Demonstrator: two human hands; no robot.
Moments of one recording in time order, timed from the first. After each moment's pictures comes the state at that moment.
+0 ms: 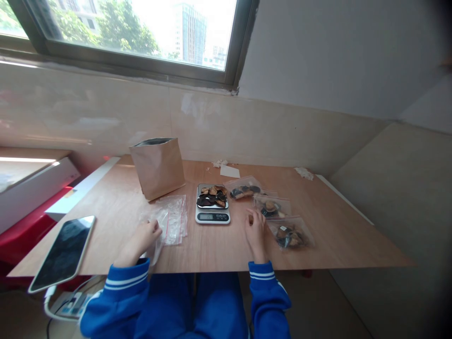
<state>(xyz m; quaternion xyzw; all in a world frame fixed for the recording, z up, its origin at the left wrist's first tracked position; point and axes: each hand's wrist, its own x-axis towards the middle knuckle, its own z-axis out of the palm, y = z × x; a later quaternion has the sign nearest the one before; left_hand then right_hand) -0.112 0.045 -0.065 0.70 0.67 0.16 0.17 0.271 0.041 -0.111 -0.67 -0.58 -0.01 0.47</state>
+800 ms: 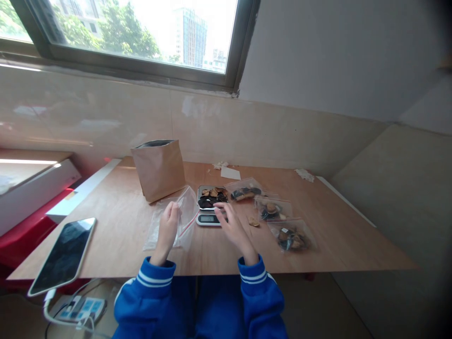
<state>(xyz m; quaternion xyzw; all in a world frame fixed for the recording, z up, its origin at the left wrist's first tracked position) -0.024 0.043 -0.017 0.51 0.55 0.55 0.36 0.184 0.040 -0.026 -0.52 -0.69 0.27 0.43</state>
